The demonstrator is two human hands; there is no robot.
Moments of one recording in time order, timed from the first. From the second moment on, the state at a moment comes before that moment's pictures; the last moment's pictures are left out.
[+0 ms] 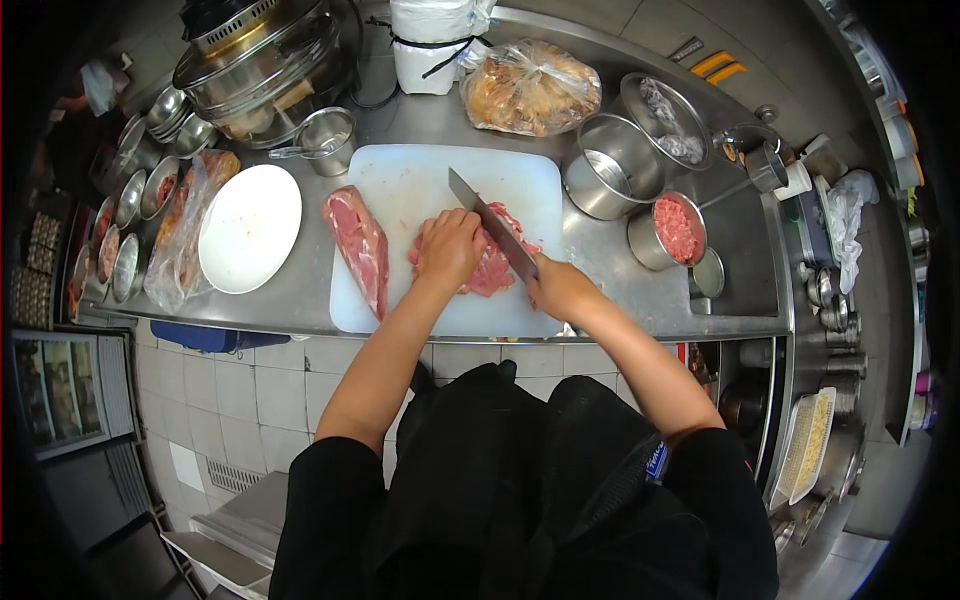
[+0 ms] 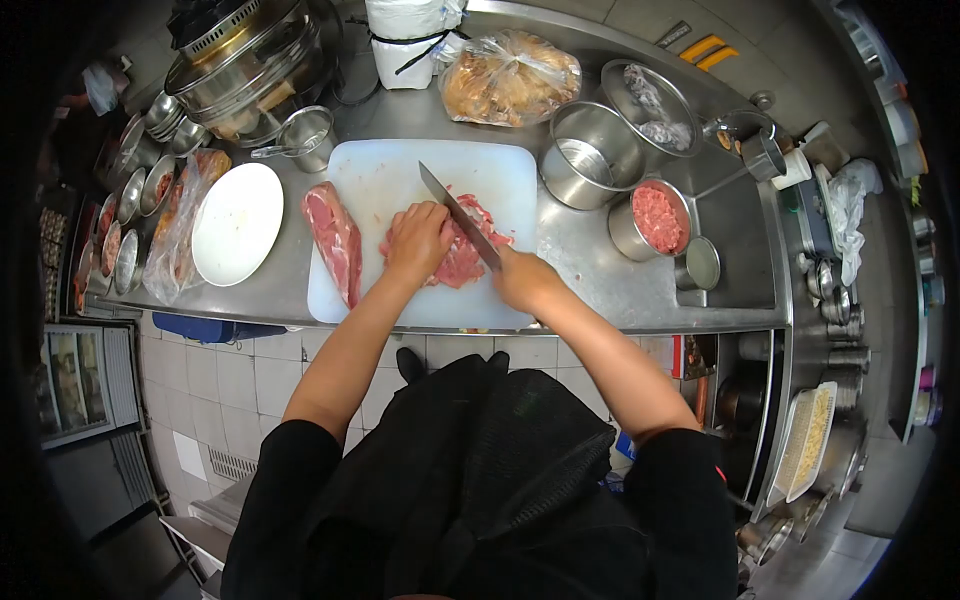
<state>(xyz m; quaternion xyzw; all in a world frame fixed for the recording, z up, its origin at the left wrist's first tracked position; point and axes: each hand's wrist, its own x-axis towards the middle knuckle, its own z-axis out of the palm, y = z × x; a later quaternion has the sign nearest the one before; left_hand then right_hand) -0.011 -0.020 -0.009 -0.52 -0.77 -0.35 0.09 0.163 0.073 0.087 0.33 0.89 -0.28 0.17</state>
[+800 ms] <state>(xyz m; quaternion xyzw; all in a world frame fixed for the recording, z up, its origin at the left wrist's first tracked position) -0.012 -0.023 -0.011 -0.53 -0.78 -0.33 0.06 0.120 0.087 0.074 0.33 0.90 -0.28 0.12</state>
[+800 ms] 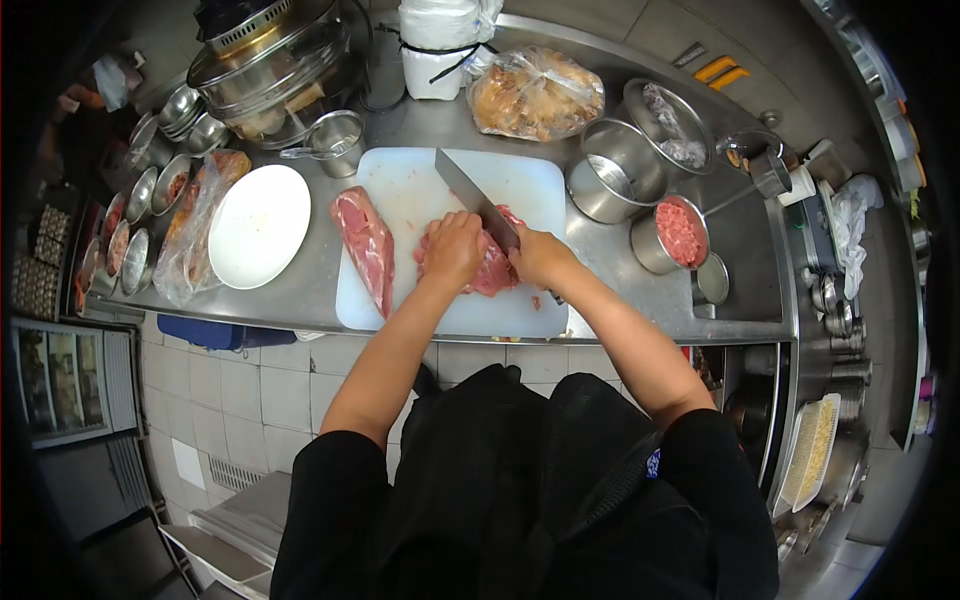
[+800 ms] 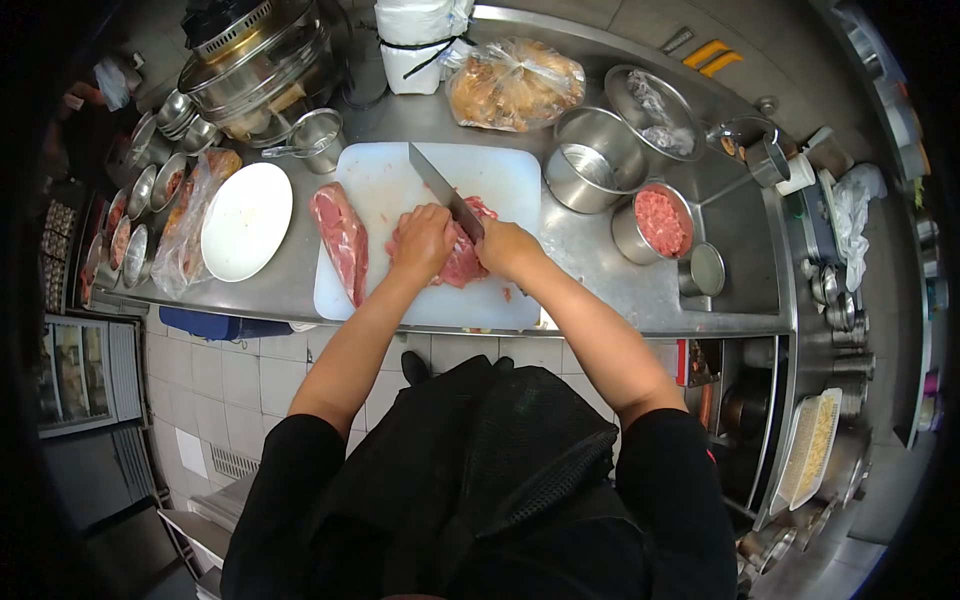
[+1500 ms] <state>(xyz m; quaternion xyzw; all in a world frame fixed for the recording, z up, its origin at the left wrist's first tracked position) -0.018 -0.027 -0.017 -0.52 -0.77 -0.36 0.06 0.119 0.090 0.073 0.31 0.91 -0.25 0.10</state>
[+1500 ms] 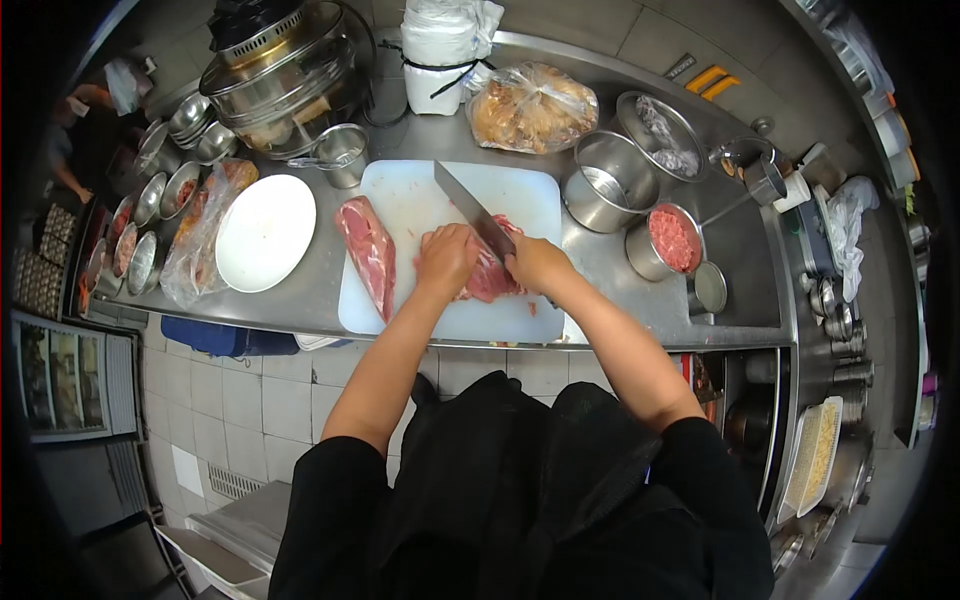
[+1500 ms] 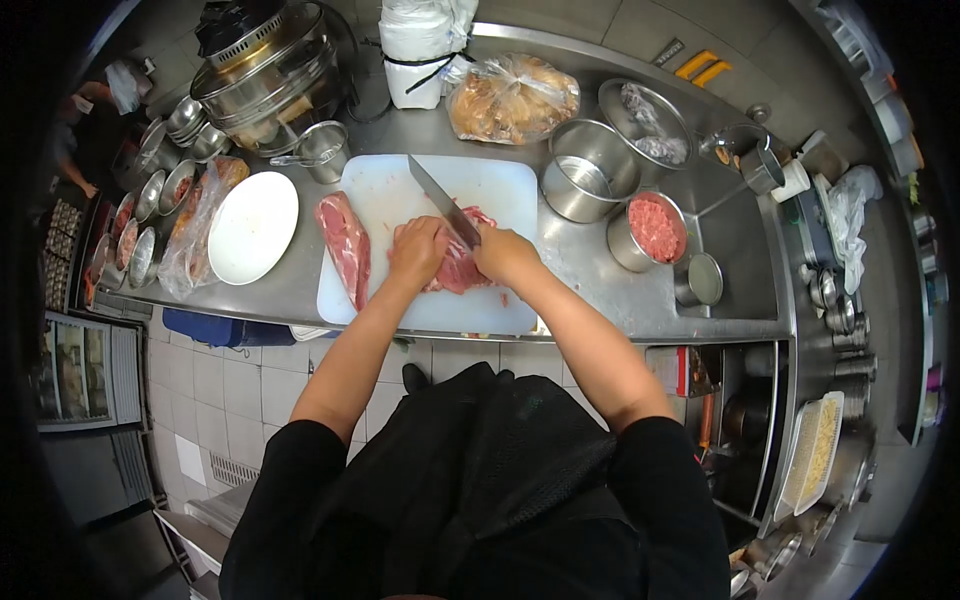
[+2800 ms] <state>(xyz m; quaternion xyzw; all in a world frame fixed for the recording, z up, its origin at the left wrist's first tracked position) -0.012 -0.029 -0.009 -0.49 -0.81 -0.31 0.05 0.149 0.067 0.127 0.31 0.87 -0.30 0.22</state>
